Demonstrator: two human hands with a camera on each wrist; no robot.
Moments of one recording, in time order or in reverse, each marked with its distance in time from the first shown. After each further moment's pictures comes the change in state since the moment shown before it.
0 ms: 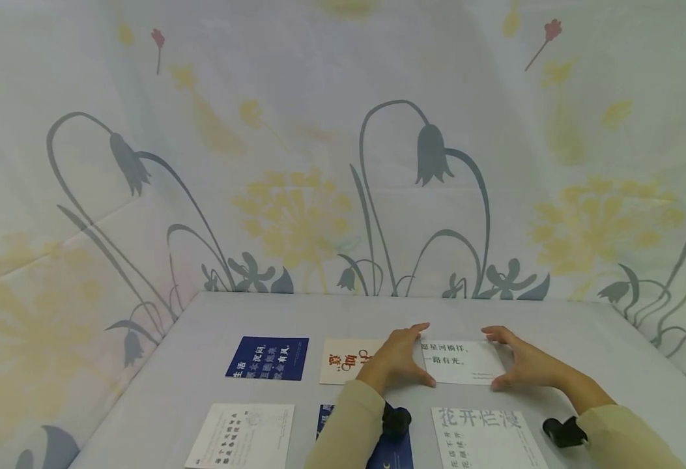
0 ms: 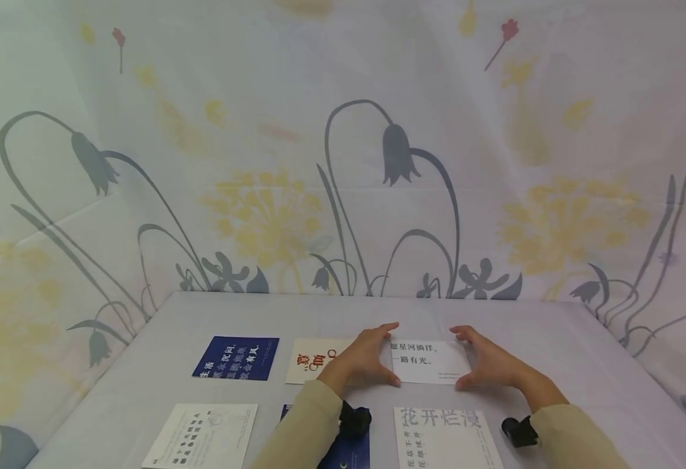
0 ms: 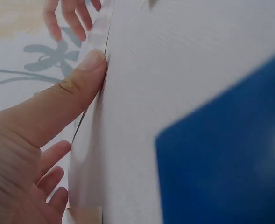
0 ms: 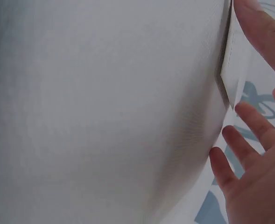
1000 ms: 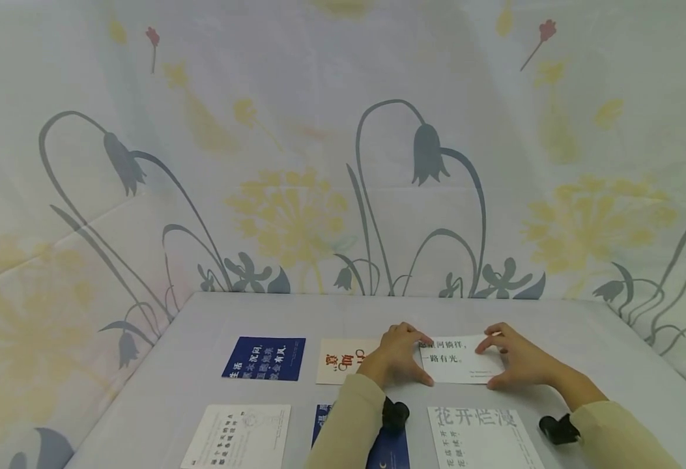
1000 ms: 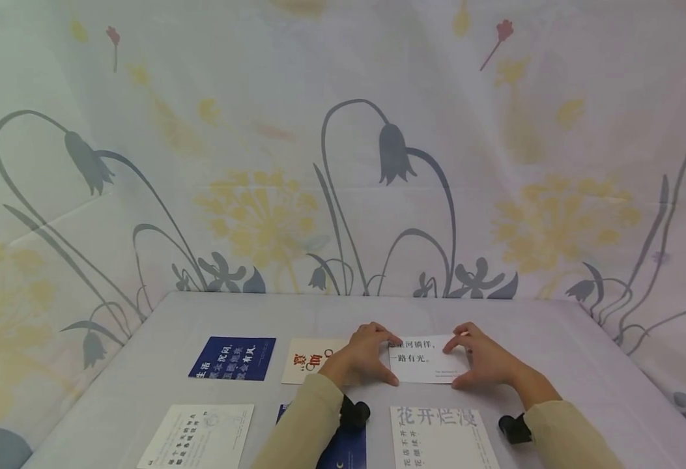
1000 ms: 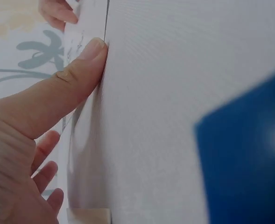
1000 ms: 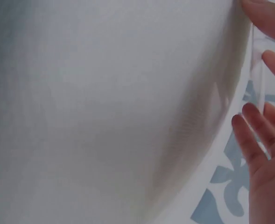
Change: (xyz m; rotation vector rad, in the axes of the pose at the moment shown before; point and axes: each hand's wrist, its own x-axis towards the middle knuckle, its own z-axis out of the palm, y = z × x) left_hand 0.005 0.004 -0.002 0.154 -0.035 0.000; right_hand 0.004 0.005 0.000 -0.164 0.040 -0.085
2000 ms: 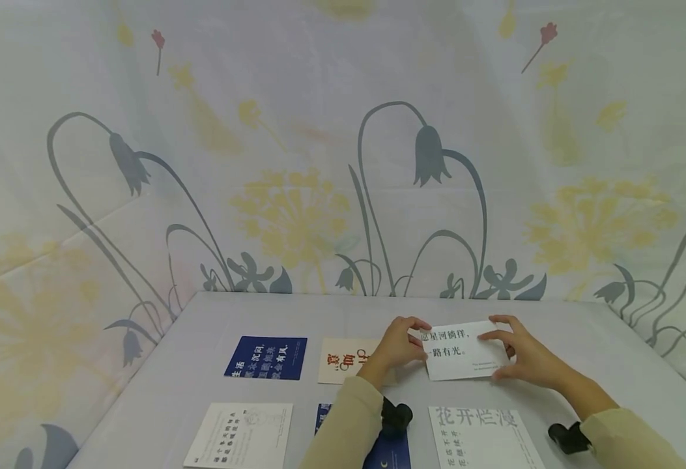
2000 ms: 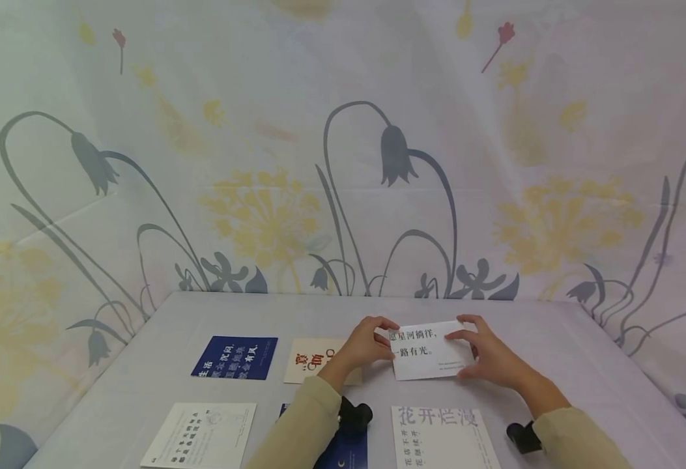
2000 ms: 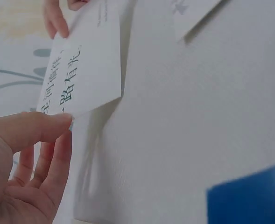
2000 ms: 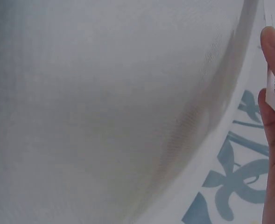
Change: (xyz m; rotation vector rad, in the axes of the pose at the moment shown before) left_hand 0.003 0.002 -0.001 -0.604 0.170 -0.014; right_hand -0.007 -0.007 -0.006 0.044 0.114 -0.085
